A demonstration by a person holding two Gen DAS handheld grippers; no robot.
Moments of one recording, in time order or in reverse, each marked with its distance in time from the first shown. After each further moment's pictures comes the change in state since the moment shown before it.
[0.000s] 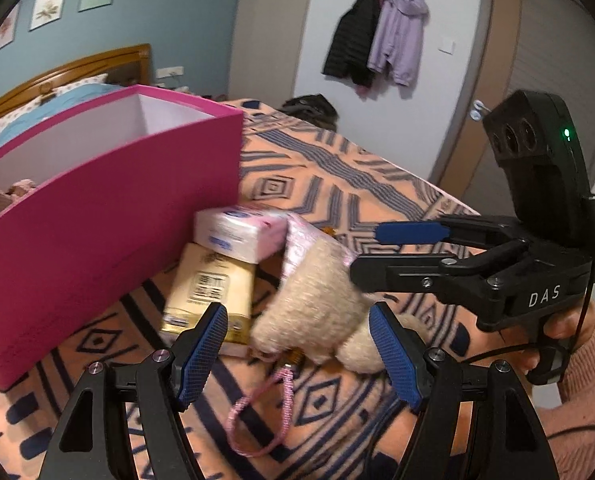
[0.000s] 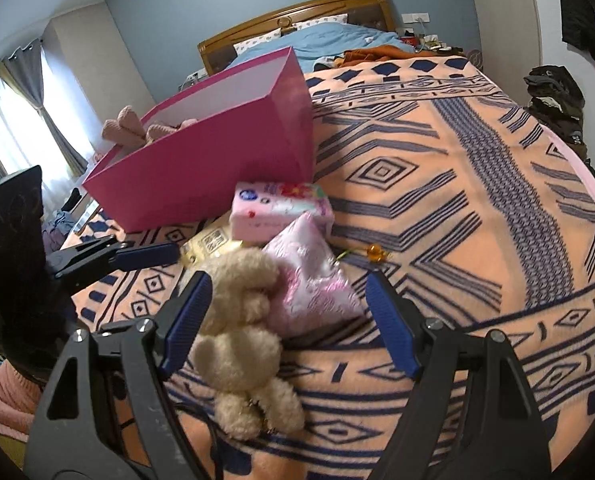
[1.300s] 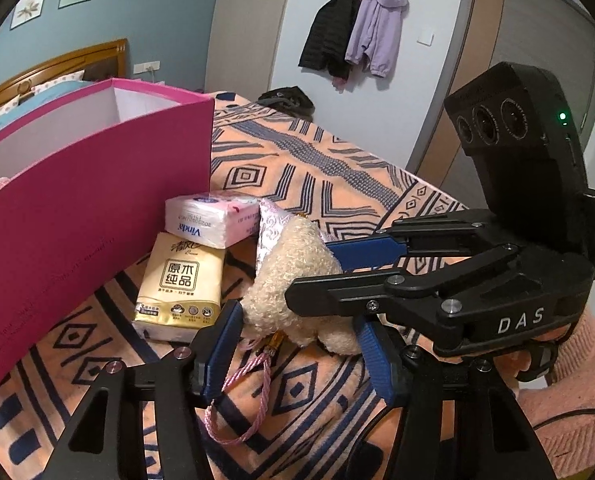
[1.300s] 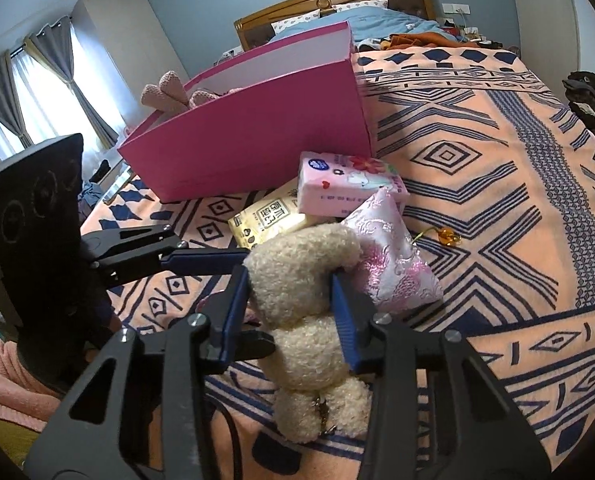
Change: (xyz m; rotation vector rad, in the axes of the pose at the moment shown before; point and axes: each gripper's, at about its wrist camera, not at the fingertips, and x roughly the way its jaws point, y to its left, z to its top) left arm -0.001 -0.005 -0.002 0.021 0.015 -0.084; right arm 0.013 0.027 -0.006 -0.056 0.060 0.107
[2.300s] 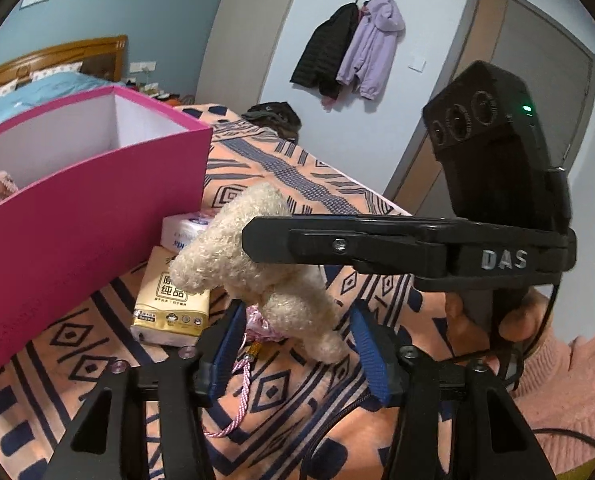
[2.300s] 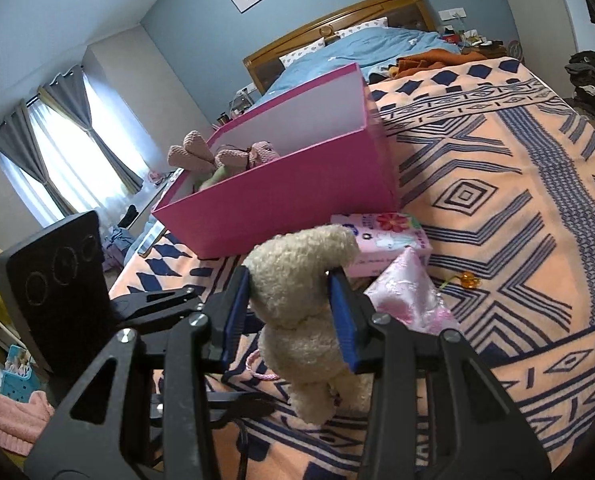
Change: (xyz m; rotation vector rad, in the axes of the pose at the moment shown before) left arm -0.018 0.004 0.012 -0.073 -0.046 -0.089; right arm -0.016 0.010 0.028 0.076 -0.117 0.110
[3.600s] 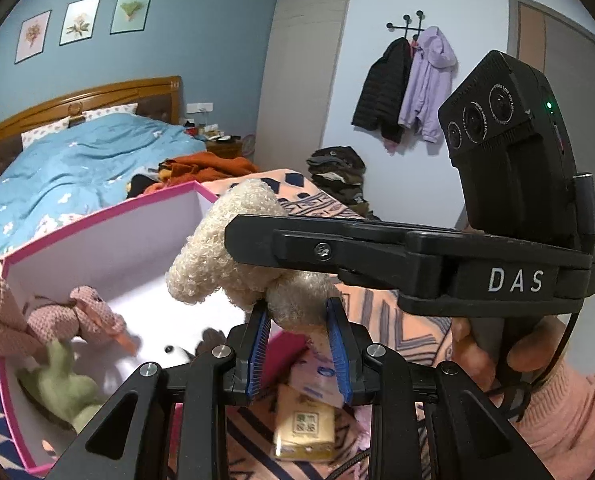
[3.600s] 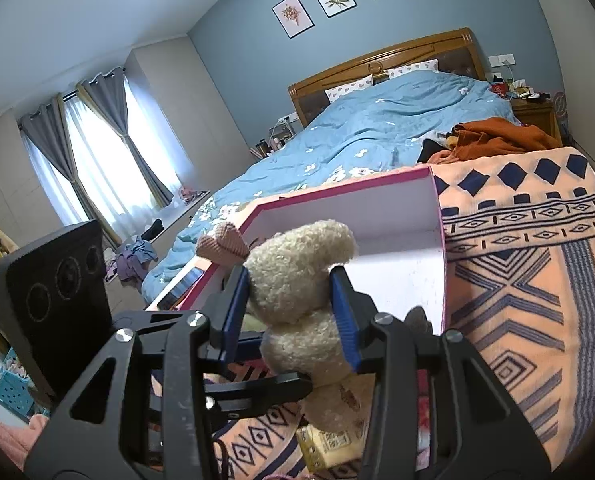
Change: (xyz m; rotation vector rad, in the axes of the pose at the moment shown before) left arm -0.026 0.050 0.108 0.002 -0.130 0.248; right arm 0.042 0.024 0.126 -0.122 -0.092 0.112
